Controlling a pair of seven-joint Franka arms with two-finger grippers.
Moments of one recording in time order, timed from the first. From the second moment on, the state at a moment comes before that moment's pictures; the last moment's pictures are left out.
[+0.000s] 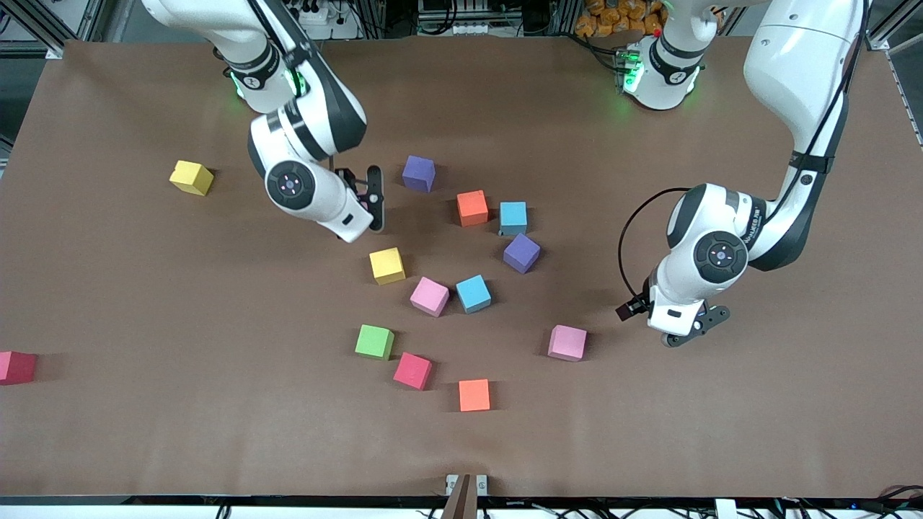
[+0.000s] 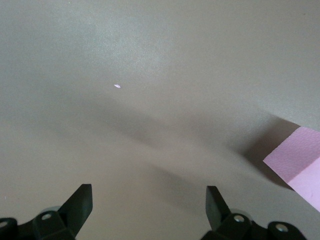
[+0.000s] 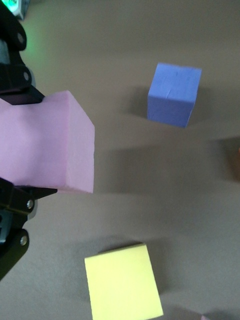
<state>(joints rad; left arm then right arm) -0.03 0.53 -0.27 -1.75 0.21 2.19 -0.87 0.56 0.24 -0.04 -2.03 0.22 1.95 -1.16</state>
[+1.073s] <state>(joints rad) -0.03 0.54 -0.27 -1.75 0.21 2.19 -0.87 0.89 0.10 -0.11 -2.42 0.24 2.26 -0.86</state>
